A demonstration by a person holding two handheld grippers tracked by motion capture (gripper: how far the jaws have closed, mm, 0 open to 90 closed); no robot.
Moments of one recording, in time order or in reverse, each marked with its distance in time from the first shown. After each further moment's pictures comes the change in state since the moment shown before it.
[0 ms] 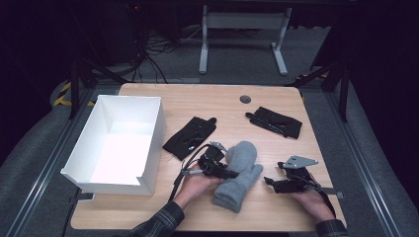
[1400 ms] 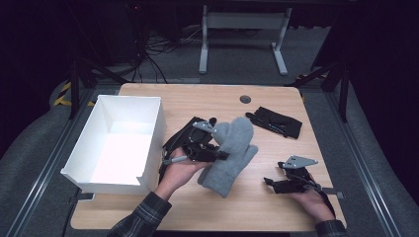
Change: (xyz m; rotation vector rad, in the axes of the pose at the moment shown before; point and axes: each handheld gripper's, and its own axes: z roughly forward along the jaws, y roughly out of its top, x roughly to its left) left arm -0.052 0.036 -0.108 -0.124 0.125 0.125; right arm 0.000 0.000 0.001 0.005 0.005 -0.007
